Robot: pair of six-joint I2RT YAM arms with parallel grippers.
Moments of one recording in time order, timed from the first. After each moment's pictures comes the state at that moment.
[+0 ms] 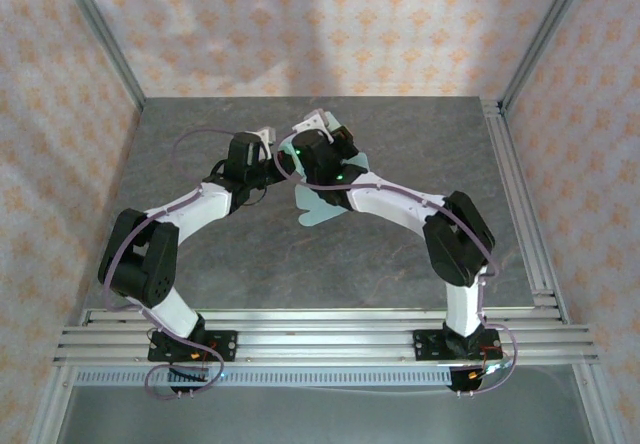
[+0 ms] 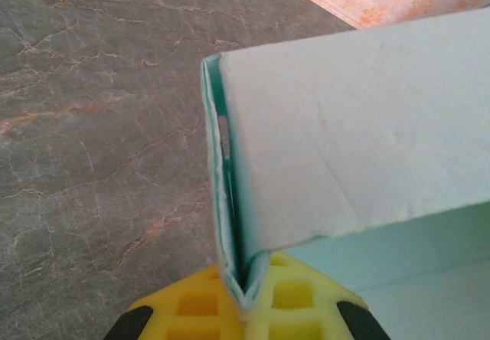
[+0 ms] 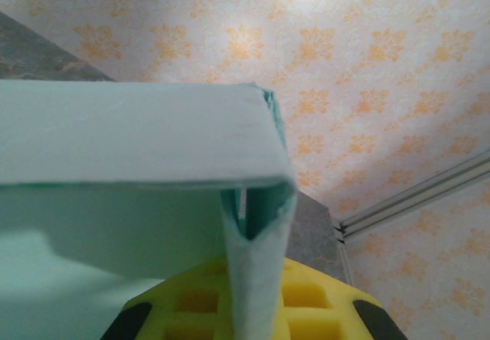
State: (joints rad) left arm -0.30 1.62 0.99 0.09 0.29 -0.66; right arm 0.82 1.92 1.48 0.00 1.05 -0.39
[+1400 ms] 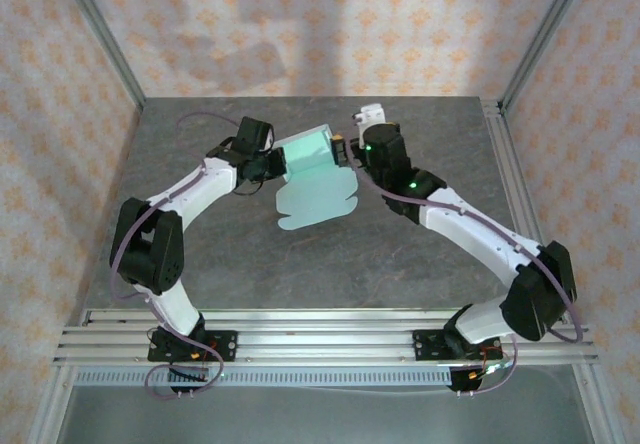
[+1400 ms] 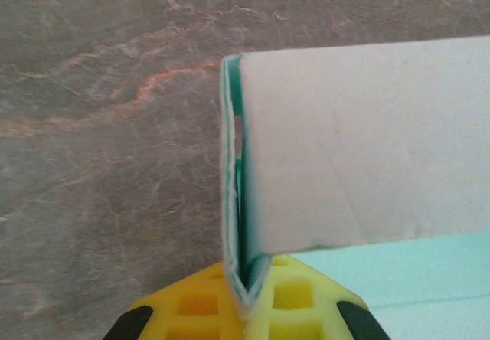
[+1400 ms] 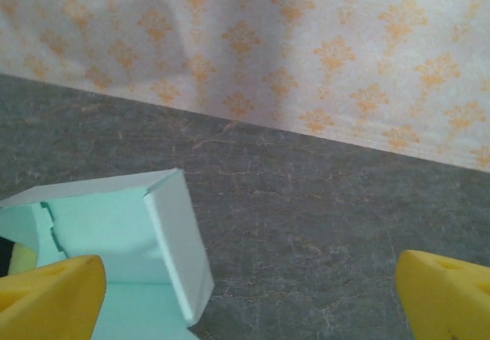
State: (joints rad) left arm -0.30 1.72 1.30 -0.48 0.09 -0.54; right arm 0.65 1.40 1.18 -0.14 0.37 0.10
